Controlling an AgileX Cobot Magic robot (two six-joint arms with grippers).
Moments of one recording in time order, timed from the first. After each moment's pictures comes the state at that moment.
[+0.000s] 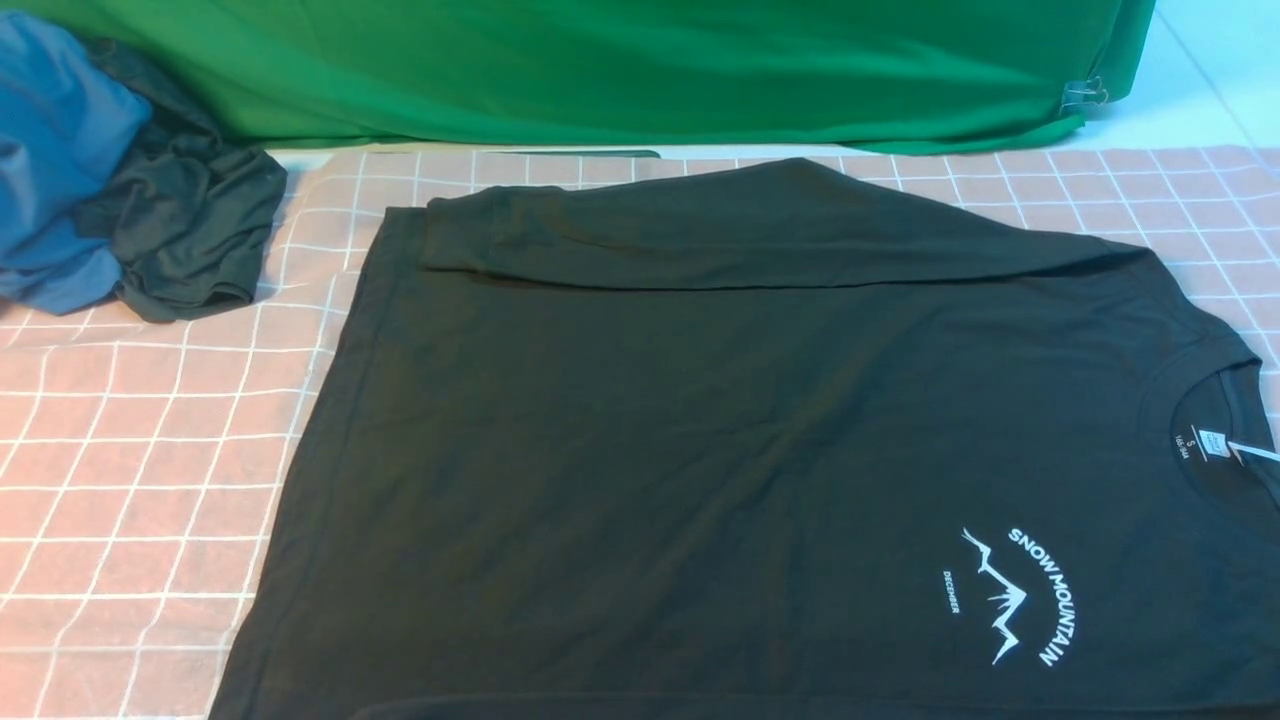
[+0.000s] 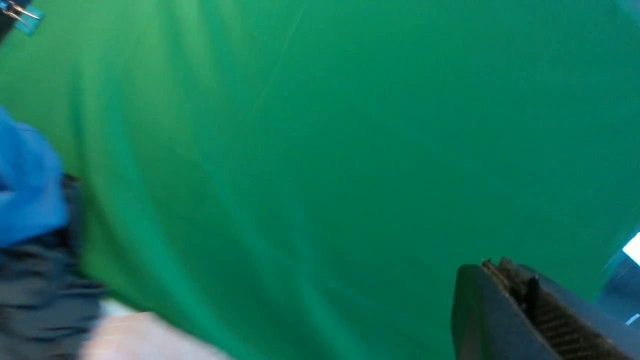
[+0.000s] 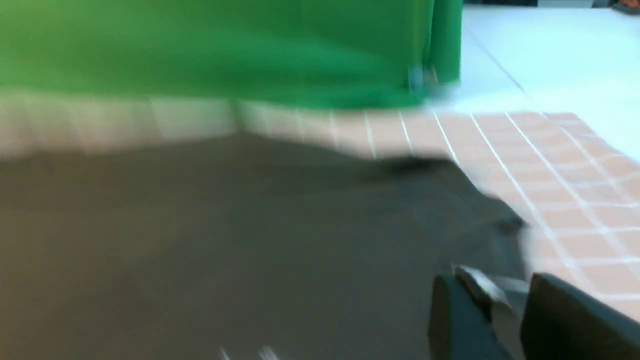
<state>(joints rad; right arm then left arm) -0.01 0.00 0.01 0.18 0.07 0.10 -0.02 0.00 0.01 -0.09 -0.35 -0.52</state>
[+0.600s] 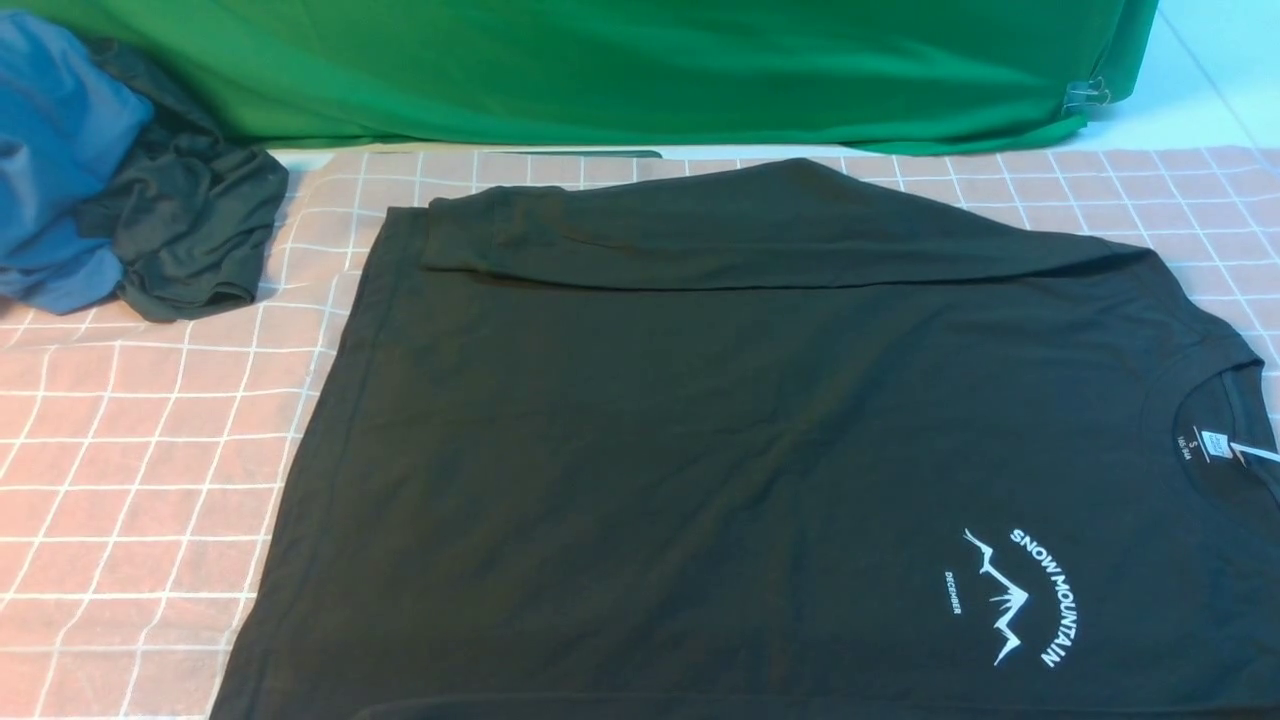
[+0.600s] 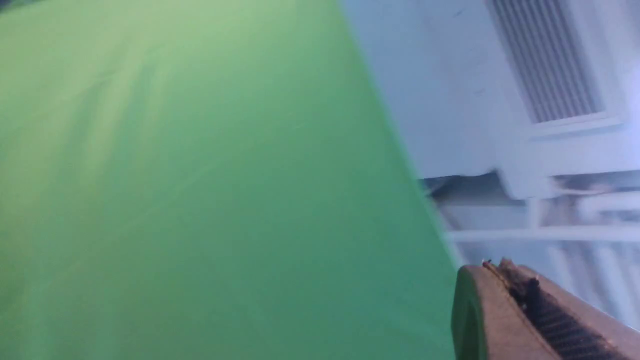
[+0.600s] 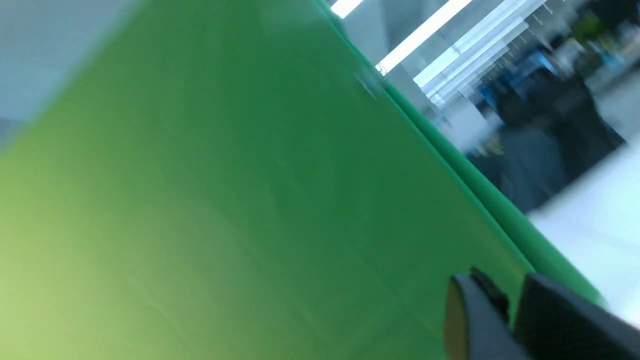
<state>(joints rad) -0.01 0.03 -0.13 0.26 -0.30 0.44 -0.02 0.19 -0.14 -0.24 -0.68 -0.79</state>
